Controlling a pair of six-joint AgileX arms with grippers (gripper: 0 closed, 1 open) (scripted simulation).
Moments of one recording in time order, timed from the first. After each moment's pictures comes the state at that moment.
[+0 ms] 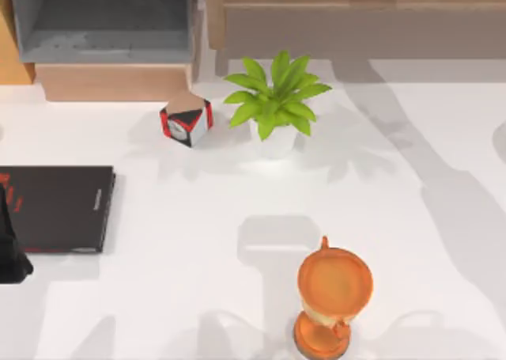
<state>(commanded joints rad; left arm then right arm) 0.00 0.00 0.00 0.00 0.00 0.00 0.41 1.97 1.95 0.02 0.45 0.01</state>
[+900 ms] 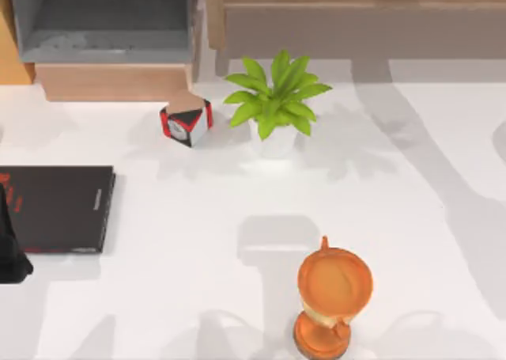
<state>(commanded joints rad) 0.00 0.00 0.00 0.00 0.00 0.00 0.38 1.73 1.69 0.04 0.41 0.01</state>
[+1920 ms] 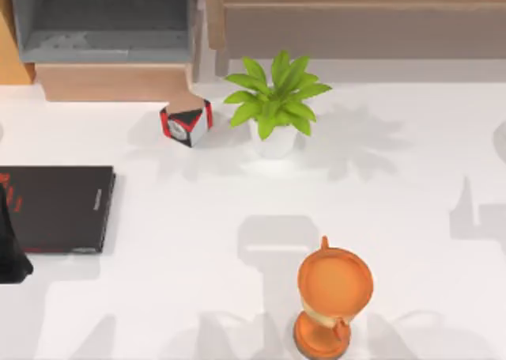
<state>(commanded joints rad) 0.00 0.00 0.00 0.00 0.00 0.00 0.07 0.33 0.32 0.00 0.08 0.00</state>
